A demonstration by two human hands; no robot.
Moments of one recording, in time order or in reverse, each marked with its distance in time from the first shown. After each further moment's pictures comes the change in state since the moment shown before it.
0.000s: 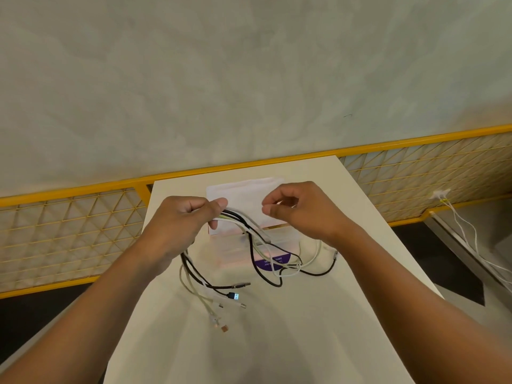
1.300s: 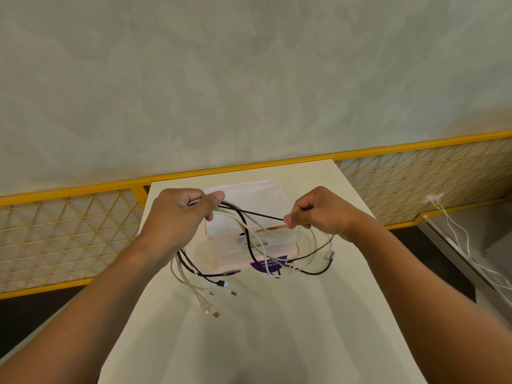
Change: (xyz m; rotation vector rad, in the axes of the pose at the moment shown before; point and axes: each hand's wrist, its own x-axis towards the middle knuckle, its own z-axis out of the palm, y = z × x) left_hand -0.001 0.012 0.006 0.117 0.170 0.109; right_hand 0.003 0.019 -0.035 -0.109 -0.146 0.174
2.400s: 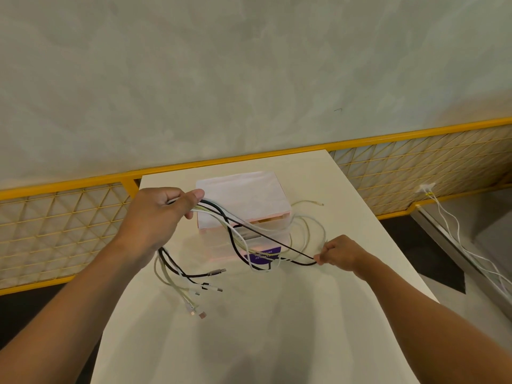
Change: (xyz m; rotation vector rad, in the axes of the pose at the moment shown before) left_hand 0.006 -0.023 -0.003 -0.028 0.023 -0.041; right_hand -0.005 0.166 0.031 -0.040 0.044 0.512
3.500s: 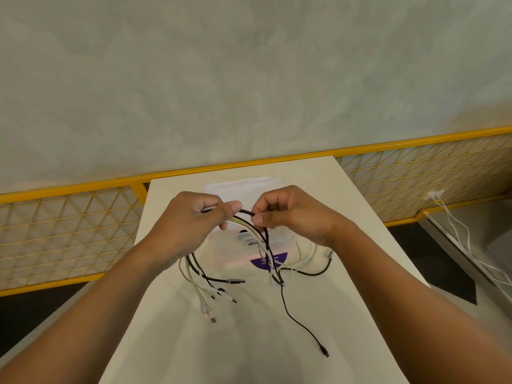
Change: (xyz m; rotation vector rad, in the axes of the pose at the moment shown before) left_hand -0.014 0.028 0.008 0.080 -0.246 0.072; right_hand -0.092 -0.171 -0.006 0.299 -0.305 -0.748
